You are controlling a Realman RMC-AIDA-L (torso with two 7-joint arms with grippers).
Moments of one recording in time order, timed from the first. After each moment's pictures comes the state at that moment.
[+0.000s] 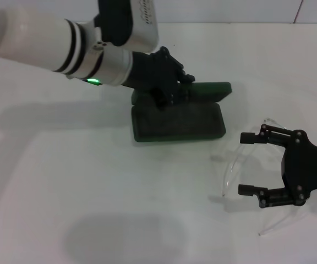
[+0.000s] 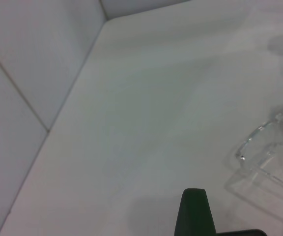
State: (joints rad) left arm -0.75 -2.09 1.43 0.98 2.10 1.12 -1.58; right arm 0.42 1.98 -1.06 -0.47 -1.57 -1.73 0.76
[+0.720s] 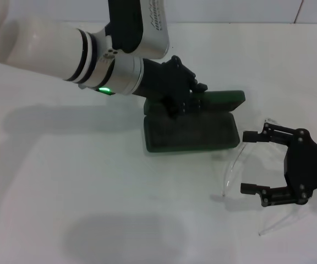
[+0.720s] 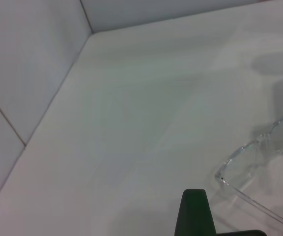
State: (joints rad) left arm -0.75 -2.09 1.48 0.94 2.02 1.10 -1.59; right arm 0.42 1.97 -1.06 -0.48 -1.57 -1.74 0.76
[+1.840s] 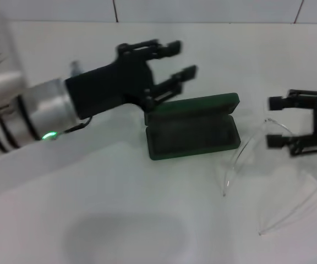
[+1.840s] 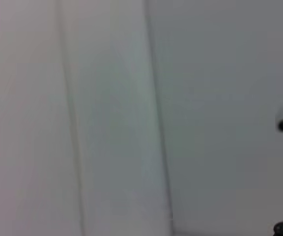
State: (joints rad) left arm -0.34 -2.09 1.45 0.84 1.11 1.26 -1.02; right arm 0.40 1.93 -1.01 -0.92 -1.68 -1.71 1.51
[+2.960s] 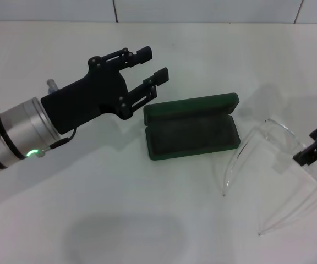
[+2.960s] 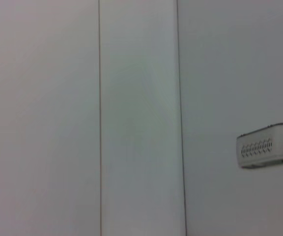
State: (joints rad) left arm -0.37 -2.08 1.37 0.60 1.02 1.38 -0.88; right arm 0.64 2.02 -1.21 -1.37 -2.60 -1.79 2.43
